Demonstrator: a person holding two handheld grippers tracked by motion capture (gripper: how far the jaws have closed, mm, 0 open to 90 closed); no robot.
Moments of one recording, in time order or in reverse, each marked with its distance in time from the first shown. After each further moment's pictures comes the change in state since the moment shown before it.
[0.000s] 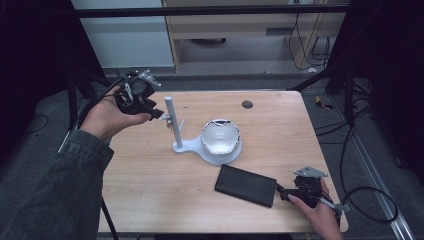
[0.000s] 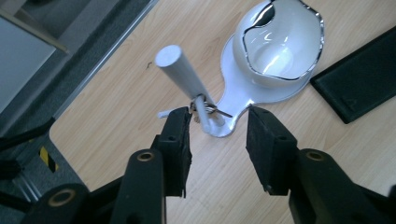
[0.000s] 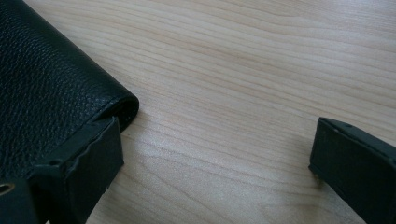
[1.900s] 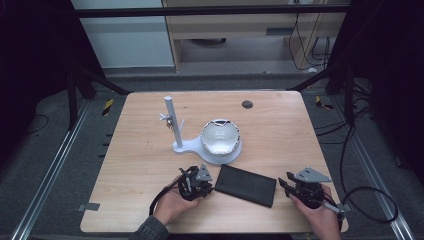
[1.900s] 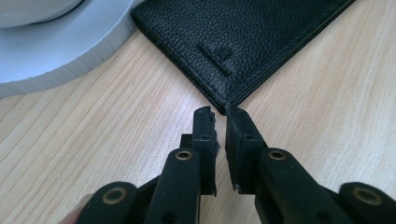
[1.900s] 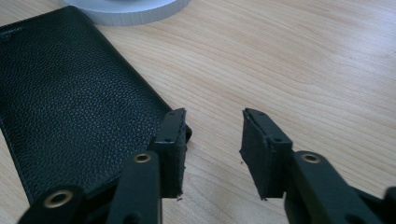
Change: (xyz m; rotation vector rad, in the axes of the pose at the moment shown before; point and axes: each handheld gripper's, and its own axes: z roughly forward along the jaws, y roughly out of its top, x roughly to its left) left arm -0.176 -0.092 0.204 -0.095 -0.281 0.045; right arm 0.014 0.011 -0.029 -0.138 0.073 -0.147
